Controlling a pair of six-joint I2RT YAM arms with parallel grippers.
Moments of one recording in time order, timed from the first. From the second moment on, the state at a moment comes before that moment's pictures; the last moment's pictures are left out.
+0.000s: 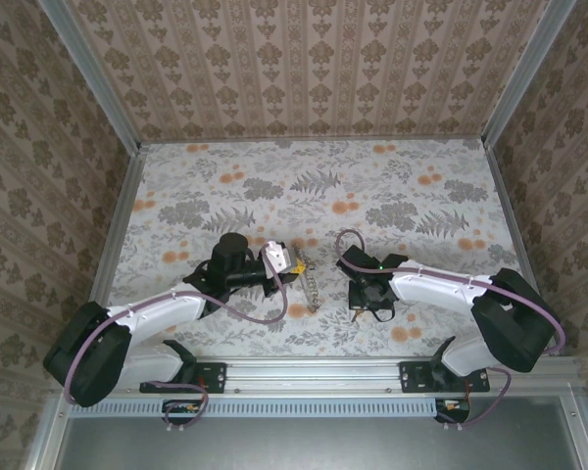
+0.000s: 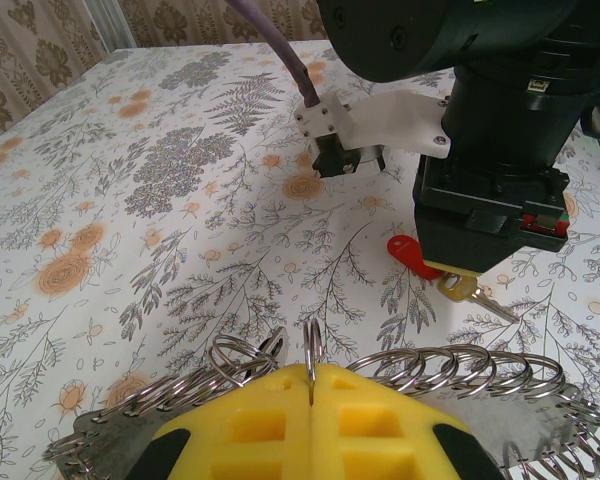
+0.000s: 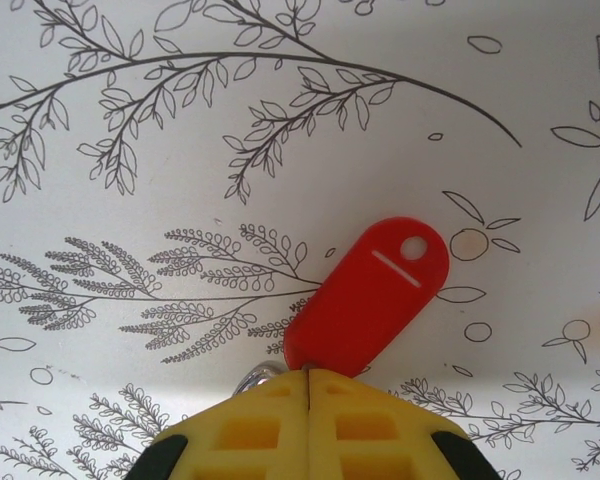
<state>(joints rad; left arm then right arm) -0.72 1.21 0.46 0.36 0.59 0.37 0.75 1.43 0.73 -0.68 0.10 0.82</state>
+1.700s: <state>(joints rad) -0.72 1.21 0.46 0.33 0.59 0.37 0.71 0.74 0.49 -0.32 -0.28 0.04</state>
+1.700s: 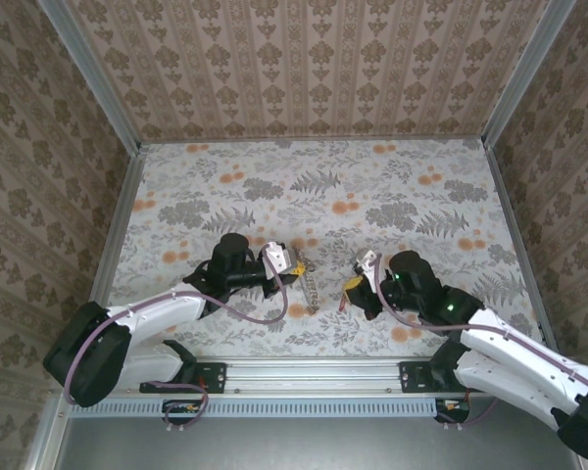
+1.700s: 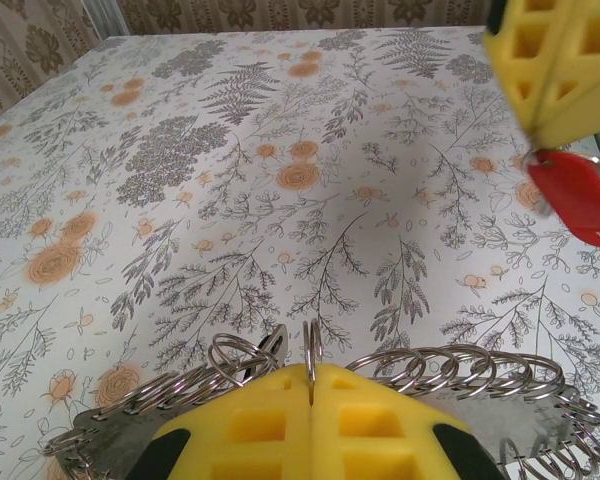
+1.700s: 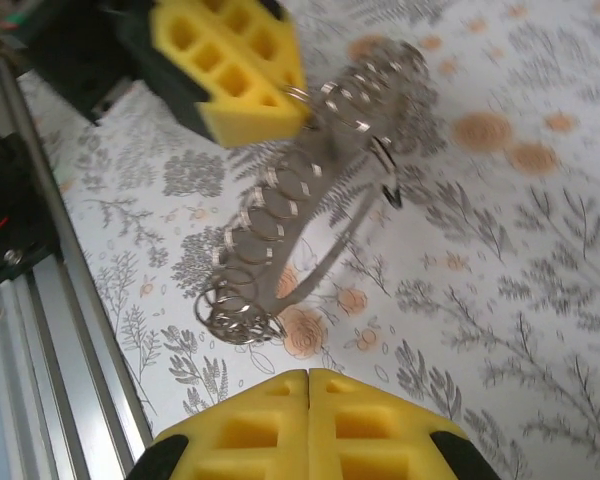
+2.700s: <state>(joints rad) -0.75 1.23 0.46 0.33 0.61 0.40 0.71 0.94 0.49 -0.02 -0.44 -0.37</state>
